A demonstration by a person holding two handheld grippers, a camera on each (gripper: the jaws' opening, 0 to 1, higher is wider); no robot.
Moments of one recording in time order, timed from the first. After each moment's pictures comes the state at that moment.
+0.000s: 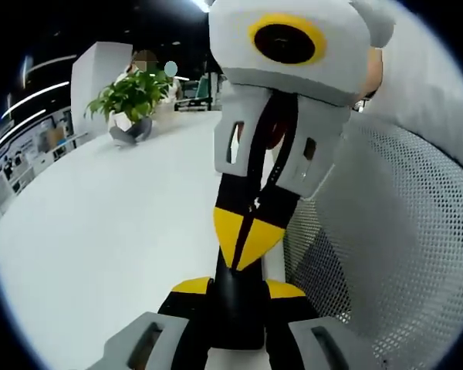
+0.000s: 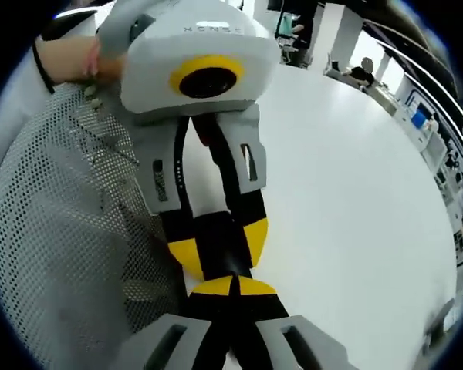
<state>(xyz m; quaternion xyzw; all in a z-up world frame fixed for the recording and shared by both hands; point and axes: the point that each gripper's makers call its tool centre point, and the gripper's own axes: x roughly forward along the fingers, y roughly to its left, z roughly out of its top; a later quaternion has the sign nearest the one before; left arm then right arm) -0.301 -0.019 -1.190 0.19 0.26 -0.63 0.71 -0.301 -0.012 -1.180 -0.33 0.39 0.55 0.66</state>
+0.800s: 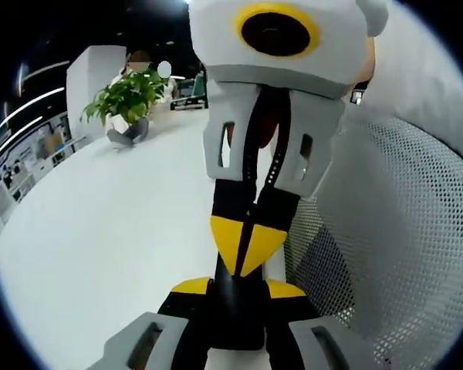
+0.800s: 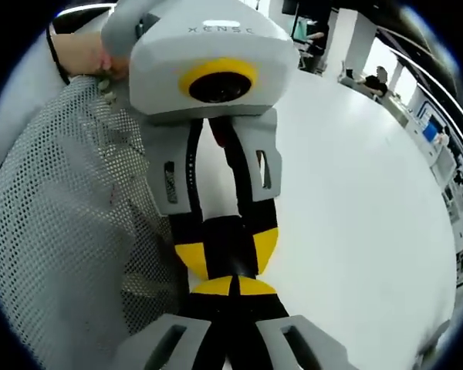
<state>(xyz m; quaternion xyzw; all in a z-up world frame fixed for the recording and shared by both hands) -0.302 -0.019 -1.190 0.22 0.25 -0.63 0.70 -0.306 -0.008 -1.182 -0.36 0.35 0.59 0.63</state>
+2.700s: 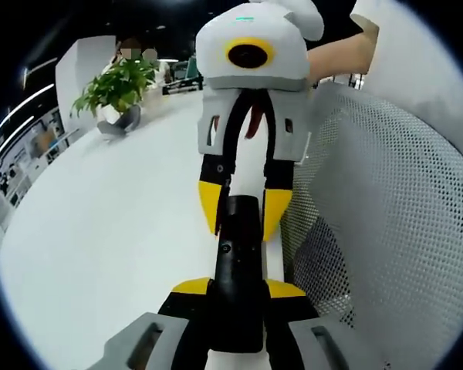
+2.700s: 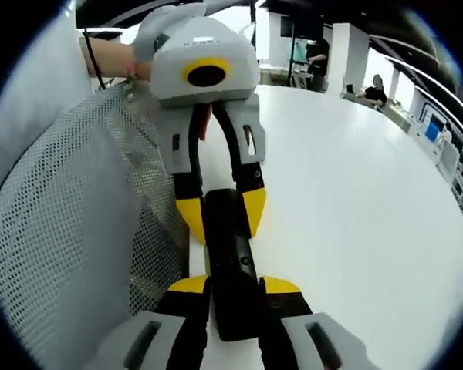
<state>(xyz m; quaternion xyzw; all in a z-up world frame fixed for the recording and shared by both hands) -0.305 -0.021 -1.189 0.26 0.28 -0.63 0.67 -0.306 -0.054 -1.191 -0.30 0.35 0.63 0.63</state>
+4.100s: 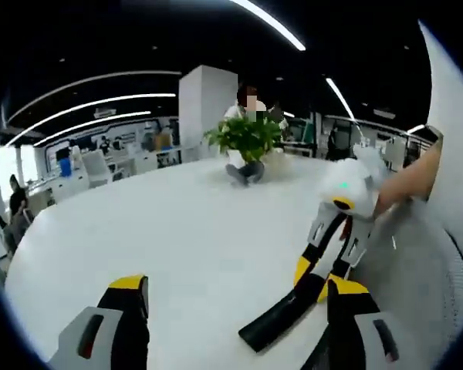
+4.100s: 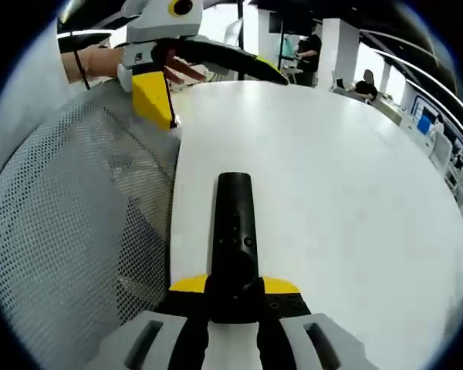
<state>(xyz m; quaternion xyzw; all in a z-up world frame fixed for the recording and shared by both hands) -0.246 0.049 -1.075 0.05 0.15 -0.37 0.92 -0.286 -0.046 -1.192 -0.28 0.34 0.60 0.67</state>
